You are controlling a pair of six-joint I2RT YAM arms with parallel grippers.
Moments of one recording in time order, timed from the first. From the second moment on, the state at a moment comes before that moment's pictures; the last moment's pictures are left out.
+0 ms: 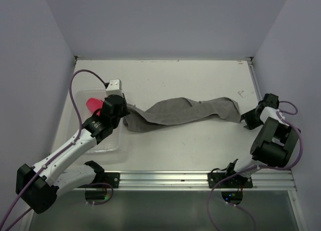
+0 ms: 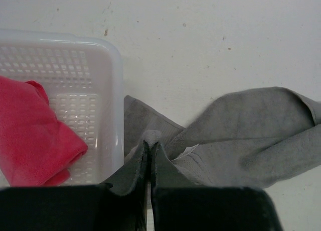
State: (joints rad) left arm -0.59 1.00 0.79 -0.27 -0.49 -0.44; right arm -0.51 1.53 0.84 -0.47 -0.06 0.69
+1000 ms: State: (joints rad) left arm -0.55 0.98 0.75 -0.24 -0.41 -0.44; right arm -0.37 1.74 1.04 -0.55 0.11 0.61
